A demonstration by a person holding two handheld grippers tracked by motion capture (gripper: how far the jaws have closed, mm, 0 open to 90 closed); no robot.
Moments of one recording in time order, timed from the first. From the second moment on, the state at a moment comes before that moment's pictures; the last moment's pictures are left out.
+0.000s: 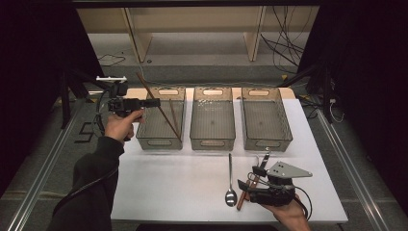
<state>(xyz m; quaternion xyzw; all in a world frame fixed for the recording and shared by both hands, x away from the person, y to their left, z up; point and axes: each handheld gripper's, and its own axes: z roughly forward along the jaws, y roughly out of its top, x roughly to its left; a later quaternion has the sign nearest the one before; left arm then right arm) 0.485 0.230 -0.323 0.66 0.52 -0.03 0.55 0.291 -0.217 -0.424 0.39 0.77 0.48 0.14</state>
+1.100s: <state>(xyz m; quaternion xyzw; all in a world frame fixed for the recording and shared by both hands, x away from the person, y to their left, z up) 0.540 0.209 -0.367 0.68 0.59 0.00 0.44 0.289 -0.216 -0.424 0.38 0.78 0.48 0.16</state>
